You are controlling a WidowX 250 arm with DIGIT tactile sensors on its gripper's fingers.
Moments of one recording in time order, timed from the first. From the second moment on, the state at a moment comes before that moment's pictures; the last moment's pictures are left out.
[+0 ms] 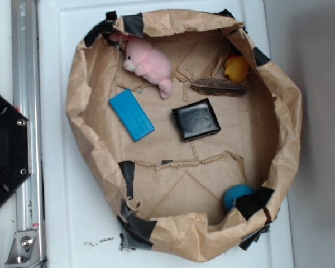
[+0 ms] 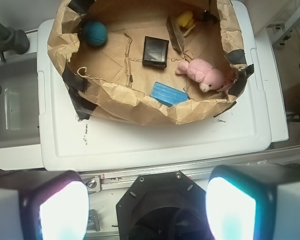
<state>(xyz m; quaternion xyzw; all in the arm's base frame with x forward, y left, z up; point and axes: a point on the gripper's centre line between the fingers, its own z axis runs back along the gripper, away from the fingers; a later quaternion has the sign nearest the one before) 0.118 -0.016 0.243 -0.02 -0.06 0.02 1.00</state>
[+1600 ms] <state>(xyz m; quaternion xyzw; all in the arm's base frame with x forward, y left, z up) 0.220 0.020 0.053 0.01 0.05 -0.20 0.98</state>
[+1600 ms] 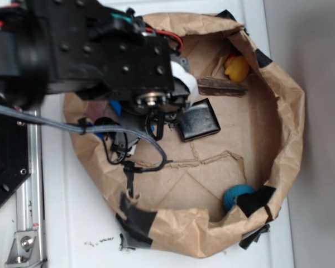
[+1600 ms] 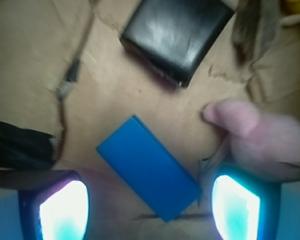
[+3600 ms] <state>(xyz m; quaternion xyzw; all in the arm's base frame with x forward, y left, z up) 0.243 0.019 0.064 0.05 -0.04 -0.27 0.96</state>
